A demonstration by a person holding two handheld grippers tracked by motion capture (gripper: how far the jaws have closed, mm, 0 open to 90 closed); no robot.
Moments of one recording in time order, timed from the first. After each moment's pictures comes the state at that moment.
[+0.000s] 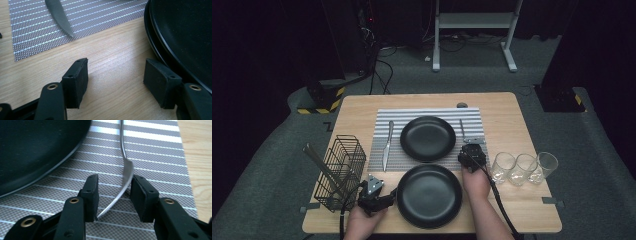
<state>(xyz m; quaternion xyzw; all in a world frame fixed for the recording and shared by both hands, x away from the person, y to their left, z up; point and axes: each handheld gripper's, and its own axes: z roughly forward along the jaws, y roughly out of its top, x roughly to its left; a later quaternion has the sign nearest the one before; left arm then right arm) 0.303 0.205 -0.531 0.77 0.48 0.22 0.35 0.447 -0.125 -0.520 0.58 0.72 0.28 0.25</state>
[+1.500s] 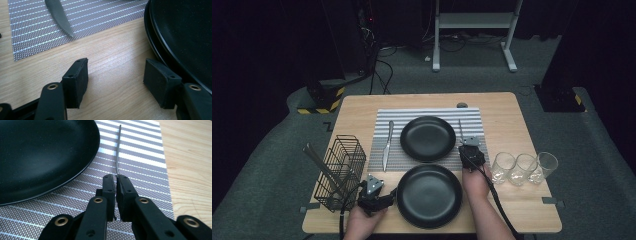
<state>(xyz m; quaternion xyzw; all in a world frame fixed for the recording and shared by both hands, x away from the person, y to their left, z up) 0.304 0.206 -0.531 0.77 0.48 0.22 0.36 0.435 -0.115 -0.501 0.54 0.73 0.29 0.32</state>
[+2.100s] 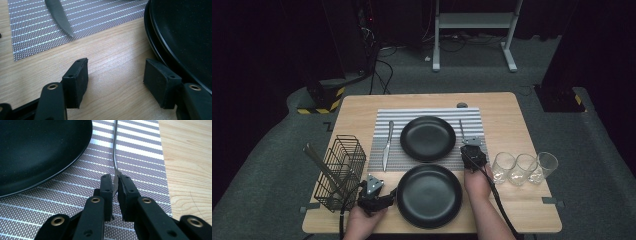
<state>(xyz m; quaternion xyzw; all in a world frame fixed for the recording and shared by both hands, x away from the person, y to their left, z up) 0.304 0.206 -0.531 0.77 0.48 0.22 0.36 0.437 -0.121 -0.507 0.55 0.72 0.27 0.31</state>
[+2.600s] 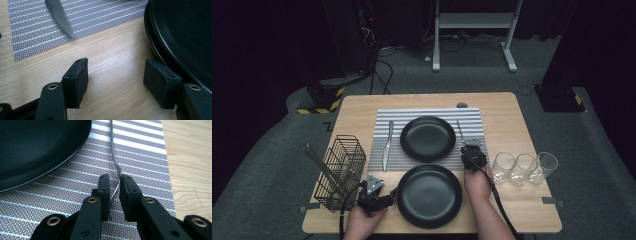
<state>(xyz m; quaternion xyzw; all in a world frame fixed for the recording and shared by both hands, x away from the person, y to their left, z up) 0.304 0.206 -0.531 0.77 0.48 0.22 0.36 0.438 -0.122 -0.512 0.56 0.73 0.27 0.30</state>
